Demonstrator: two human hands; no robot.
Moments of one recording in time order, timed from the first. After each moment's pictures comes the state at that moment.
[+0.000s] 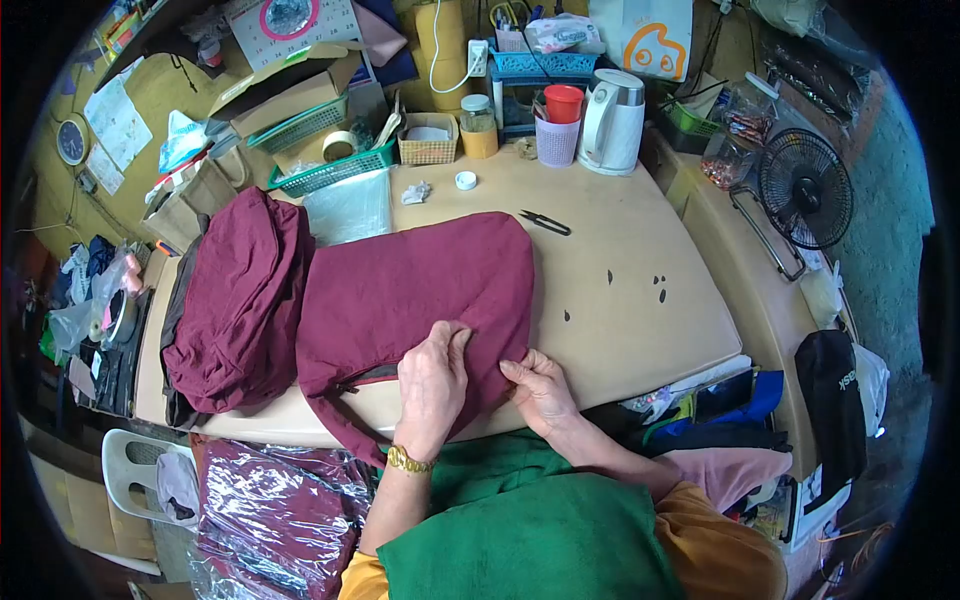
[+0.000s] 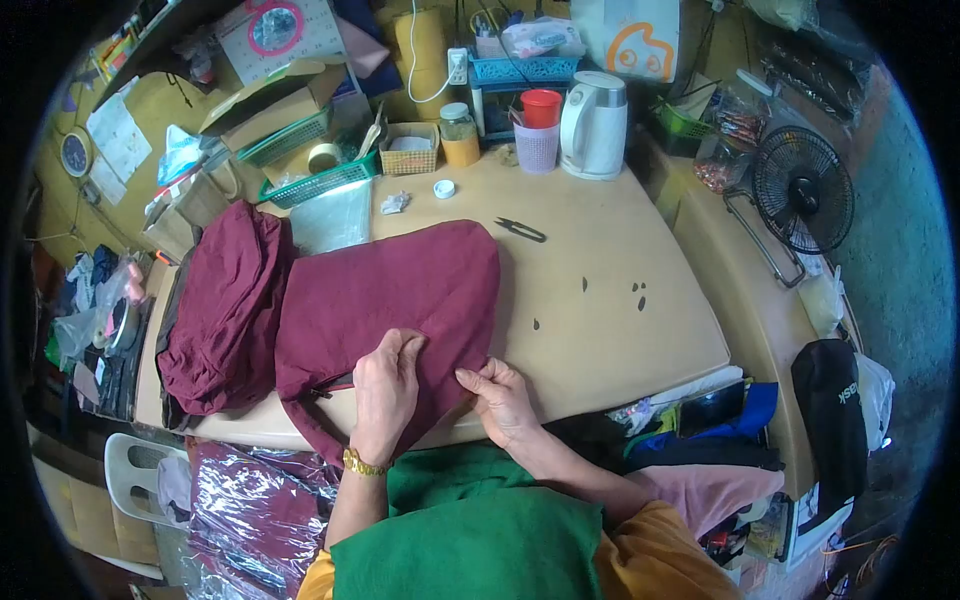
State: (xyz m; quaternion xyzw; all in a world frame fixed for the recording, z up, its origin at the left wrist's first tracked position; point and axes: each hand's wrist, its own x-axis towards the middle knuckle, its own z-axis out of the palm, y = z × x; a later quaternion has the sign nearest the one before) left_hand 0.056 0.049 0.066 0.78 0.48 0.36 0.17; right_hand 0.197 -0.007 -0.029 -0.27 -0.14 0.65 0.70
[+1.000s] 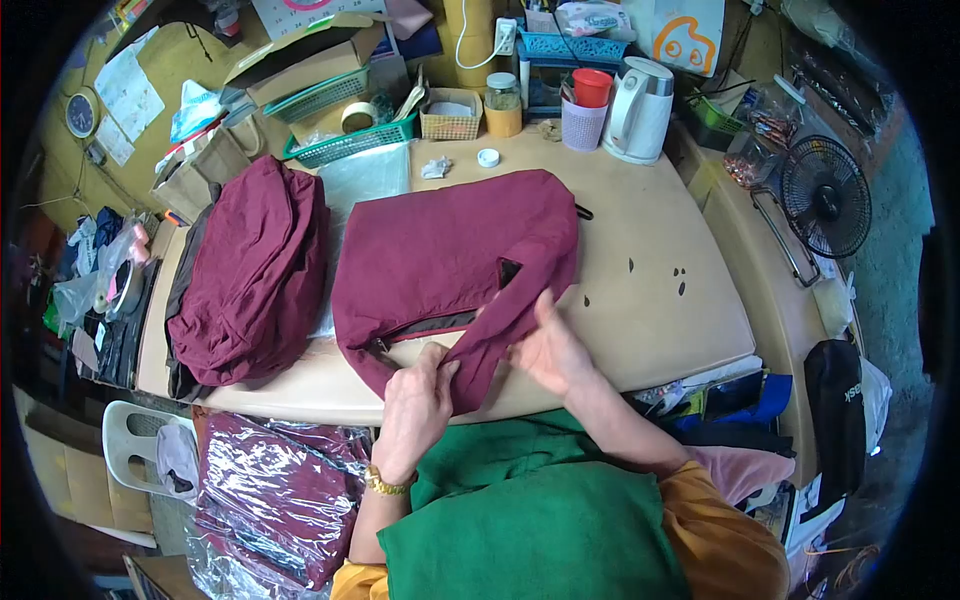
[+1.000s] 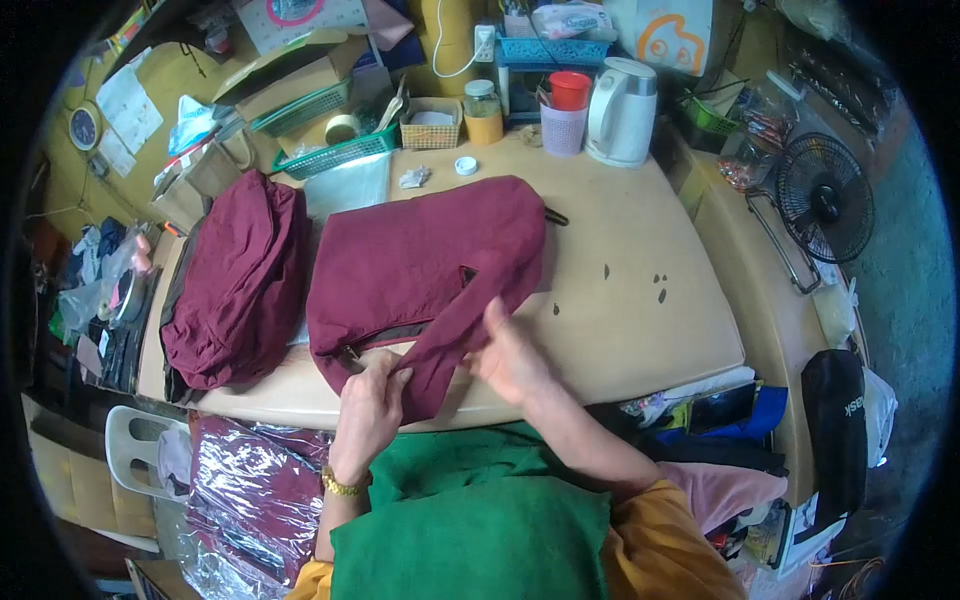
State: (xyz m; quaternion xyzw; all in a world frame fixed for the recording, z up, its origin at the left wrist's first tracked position) left_hand 0.003 0.019 0.073 0.79 0.49 0.29 0.23; right_hand 0.214 0.034 -0.016 -0.17 -0.09 0.75 0.63
